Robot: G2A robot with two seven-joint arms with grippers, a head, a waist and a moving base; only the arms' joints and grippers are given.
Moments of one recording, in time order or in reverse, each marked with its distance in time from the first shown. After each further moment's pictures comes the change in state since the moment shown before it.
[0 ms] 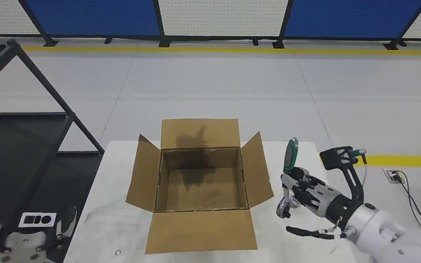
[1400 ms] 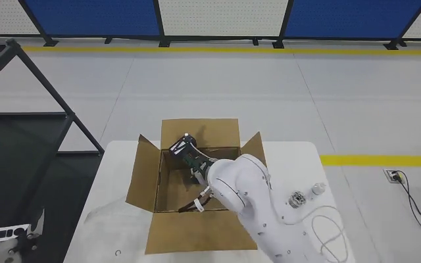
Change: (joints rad) left arm 0.068 -0.032 -0.061 0.010 -0.104 -0.125 0.117; right arm 0.563 -0.034 -0.746 0.839 -0.364 -0.042 -0.126
